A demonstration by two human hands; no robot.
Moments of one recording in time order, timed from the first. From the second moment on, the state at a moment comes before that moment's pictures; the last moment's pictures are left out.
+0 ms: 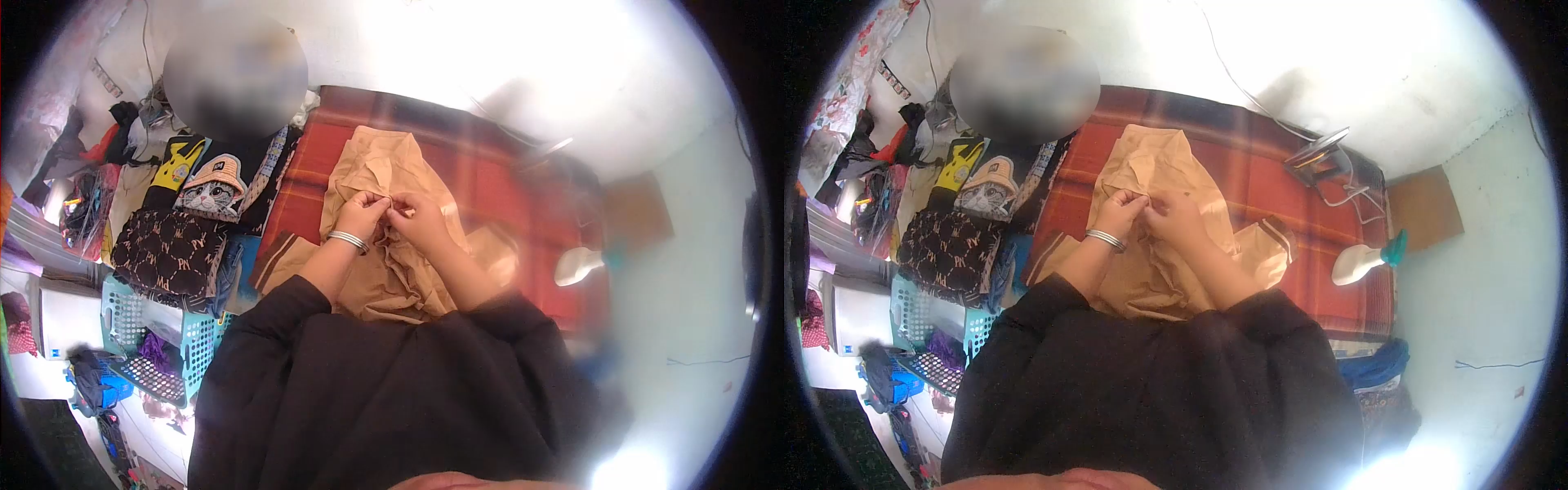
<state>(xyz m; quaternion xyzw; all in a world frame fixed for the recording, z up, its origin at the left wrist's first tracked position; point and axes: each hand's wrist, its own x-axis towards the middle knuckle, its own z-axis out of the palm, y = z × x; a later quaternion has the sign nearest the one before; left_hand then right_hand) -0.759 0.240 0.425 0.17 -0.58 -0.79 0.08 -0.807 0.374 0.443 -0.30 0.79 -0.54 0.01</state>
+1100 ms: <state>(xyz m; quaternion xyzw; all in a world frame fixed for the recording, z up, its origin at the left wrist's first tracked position) -0.753 0.239 0.449 0.05 -0.73 -0.67 0.16 -0.813 0.387 0.450 -0.10 0.67 -0.69 0.28</state>
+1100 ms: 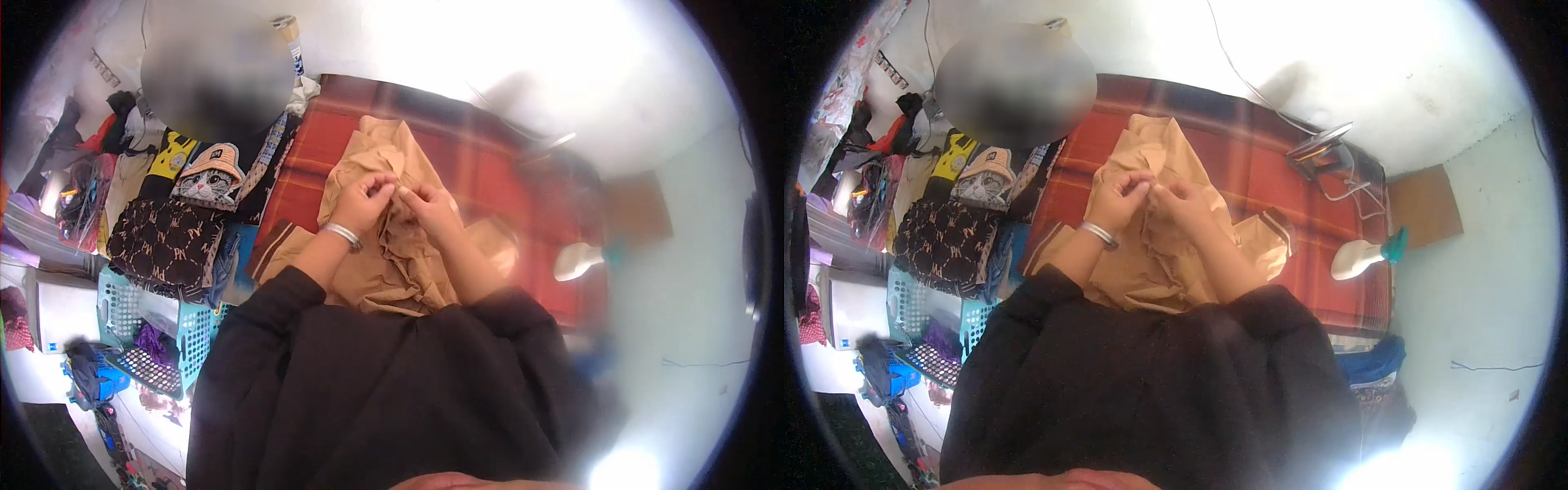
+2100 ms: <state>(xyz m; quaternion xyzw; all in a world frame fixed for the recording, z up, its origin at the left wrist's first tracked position) -0.927 0.223 0.363 -0.01 -0.99 -0.09 0.04 -0.747 0.476 0.390 -0.46 0.86 -0.20 0.05</state>
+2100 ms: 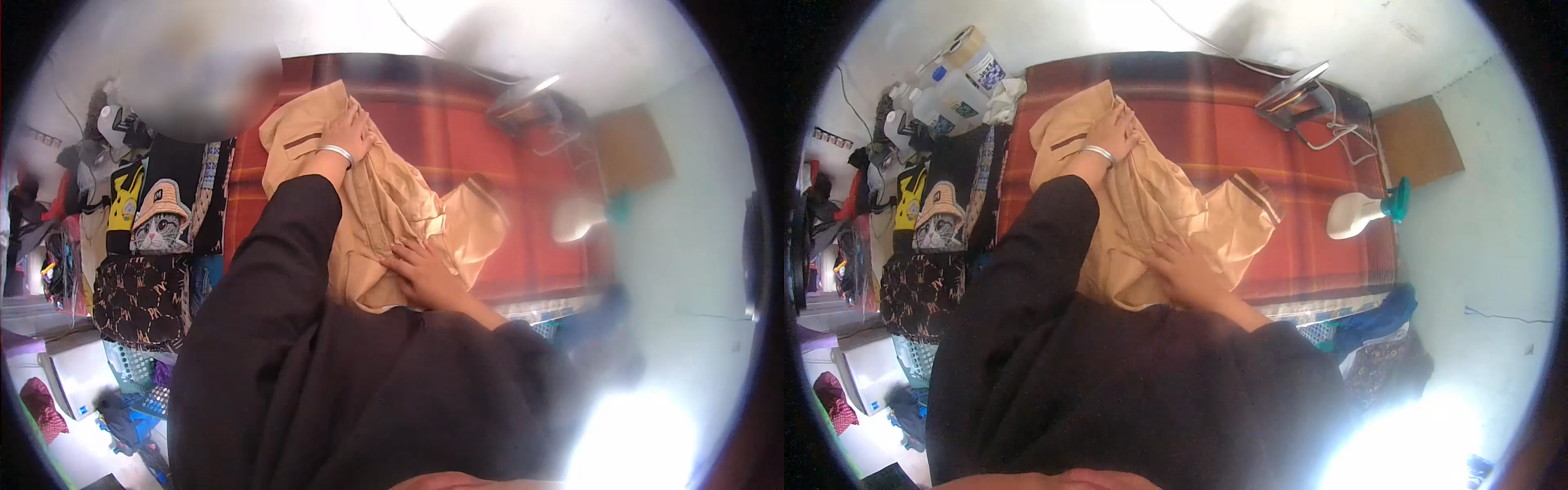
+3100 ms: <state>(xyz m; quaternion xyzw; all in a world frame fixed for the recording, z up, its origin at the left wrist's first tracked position) -0.592 0.290 0.417 -0.24 -0.95 -0.12 0.18 -0.783 0.595 0.370 -0.48 0.85 -0.22 -0.02</state>
